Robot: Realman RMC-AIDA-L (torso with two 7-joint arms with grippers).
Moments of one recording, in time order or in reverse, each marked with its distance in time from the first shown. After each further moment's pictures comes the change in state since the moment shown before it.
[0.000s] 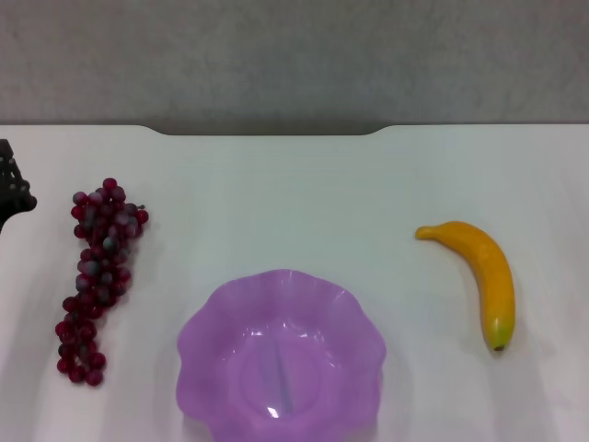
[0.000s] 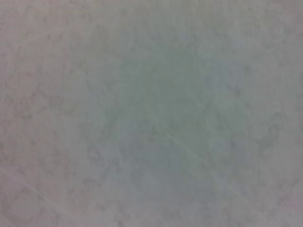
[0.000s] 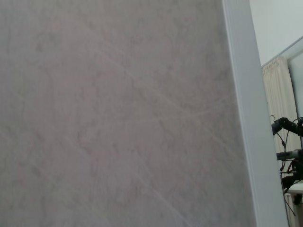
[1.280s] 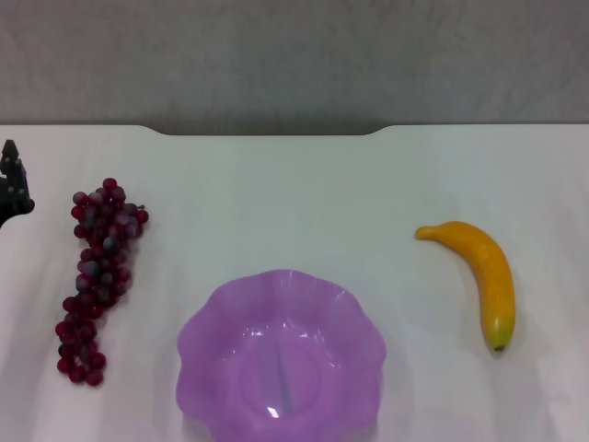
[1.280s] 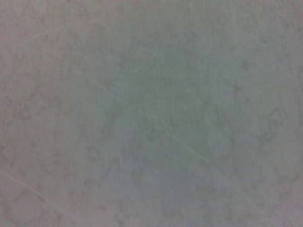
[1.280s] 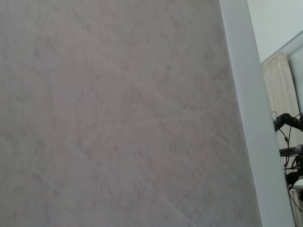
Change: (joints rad) left arm -0.010 0.003 0.000 0.025 0.003 0.008 0.008; right arm 0.015 -0.001 0.002 0.013 0.000 0.001 0.047
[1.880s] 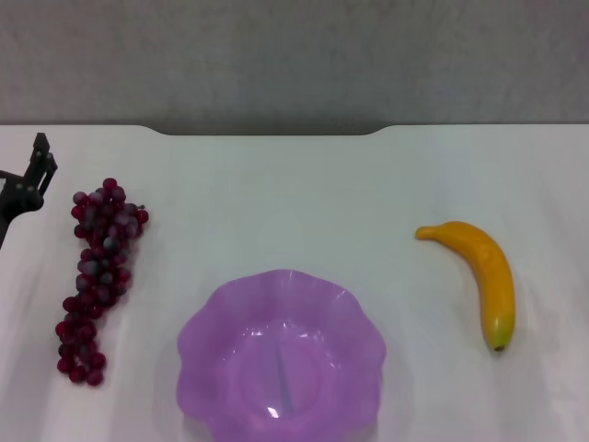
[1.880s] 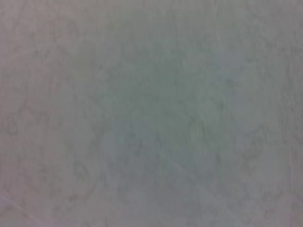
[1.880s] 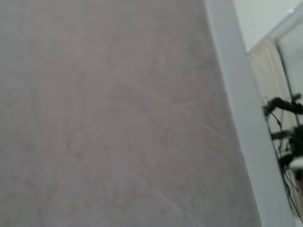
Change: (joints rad) left arm 0.012 -0.002 0.040 -0.014 0.000 0.052 -0.012; right arm 0.008 -0.001 0.011 0.005 0.015 0.025 0.079
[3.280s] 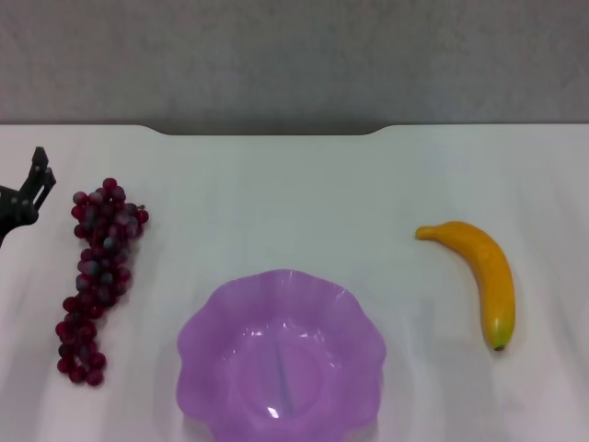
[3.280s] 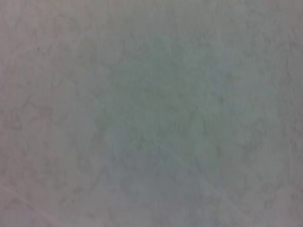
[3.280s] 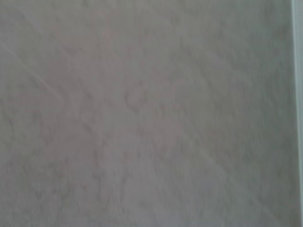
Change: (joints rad) left arm 0.032 0.001 0.012 -0.010 0.003 0.003 0.007; right arm -0.396 -0.077 0.210 -0.850 -0.174 0.682 -0.471
